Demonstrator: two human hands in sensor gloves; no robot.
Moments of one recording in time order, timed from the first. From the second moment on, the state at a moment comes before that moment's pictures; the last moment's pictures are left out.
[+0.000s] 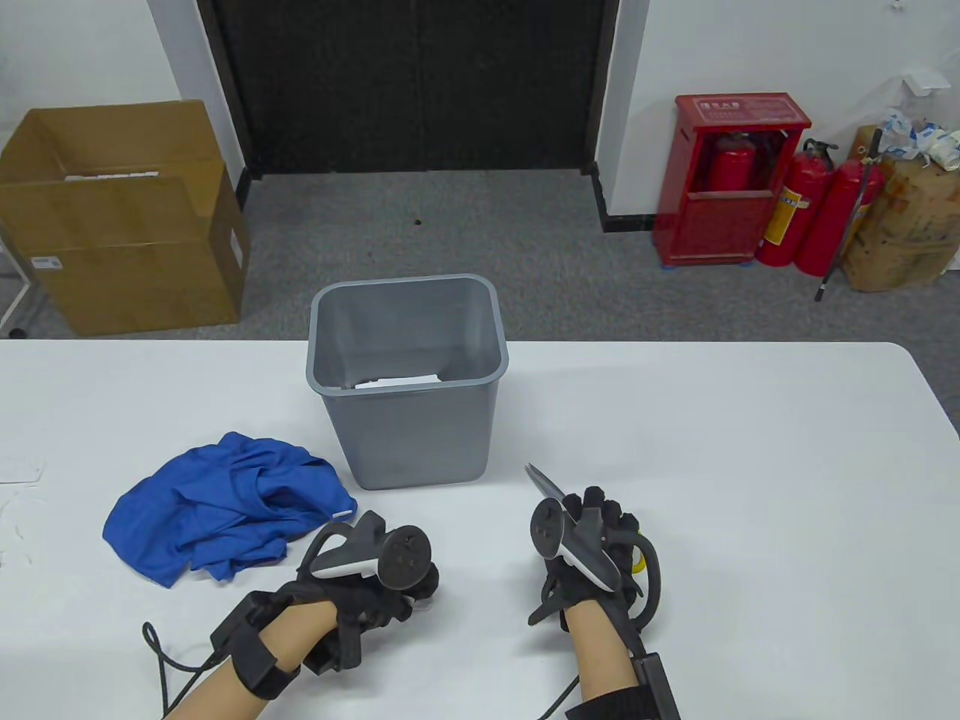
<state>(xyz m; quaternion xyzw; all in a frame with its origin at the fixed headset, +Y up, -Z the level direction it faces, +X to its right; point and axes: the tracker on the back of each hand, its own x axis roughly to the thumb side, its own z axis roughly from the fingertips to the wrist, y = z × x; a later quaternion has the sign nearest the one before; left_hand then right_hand) -0.152 -0.727 -0.359 -0.18 -0.30 0.01 0.94 0.101 -0.753 -0.373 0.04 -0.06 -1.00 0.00</state>
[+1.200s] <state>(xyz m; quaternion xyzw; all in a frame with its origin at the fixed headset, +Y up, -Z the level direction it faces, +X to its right) -0.187 -0.497 -0.488 0.04 -0.09 0.15 0.98 0.077 -0.748 -0.369 -0.03 -0.06 -1.00 -0.06</state>
